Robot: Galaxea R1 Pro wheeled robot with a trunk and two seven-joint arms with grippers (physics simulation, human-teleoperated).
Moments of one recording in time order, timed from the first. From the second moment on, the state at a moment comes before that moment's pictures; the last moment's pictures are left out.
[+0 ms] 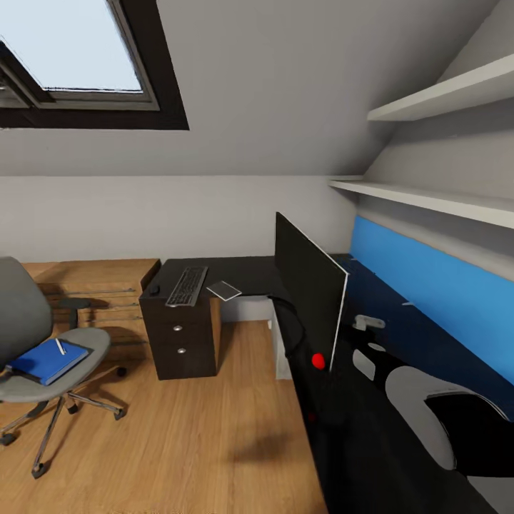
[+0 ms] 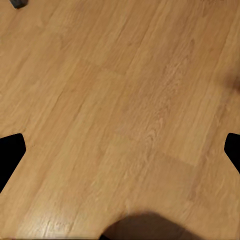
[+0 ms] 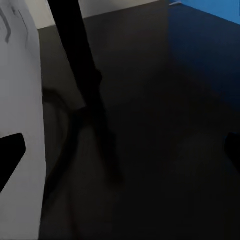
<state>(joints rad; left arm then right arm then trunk) -0.04 0.00 -0.07 -0.69 0.40 -0.08 0.40 -1.07 -0.07 0.14 -0.03 -0.36 -0.23 -0.04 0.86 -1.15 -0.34</state>
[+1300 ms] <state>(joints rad) -0.04 0.00 -0.07 -0.69 0.40 -0.08 0.40 -1.07 -0.07 0.14 -0.03 -0.36 -0.23 -0.03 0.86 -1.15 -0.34</state>
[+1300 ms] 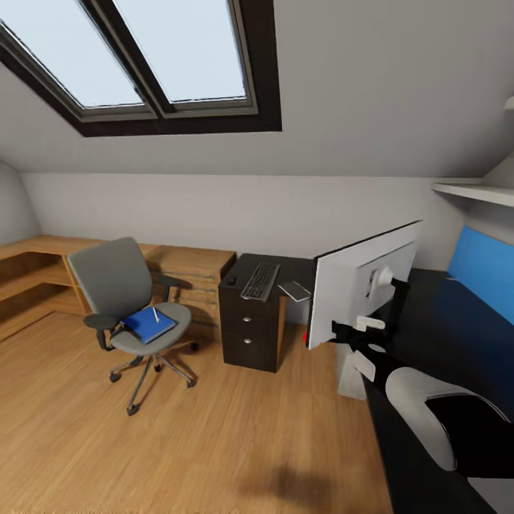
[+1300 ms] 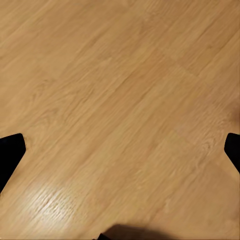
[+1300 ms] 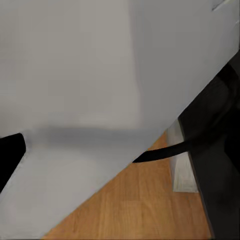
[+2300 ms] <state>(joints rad) -0.04 -0.04 -0.11 -0.69 0.36 -0.08 0.39 -1.03 -0.10 0.15 -0.02 -0.35 -0.25 -0.11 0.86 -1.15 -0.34</state>
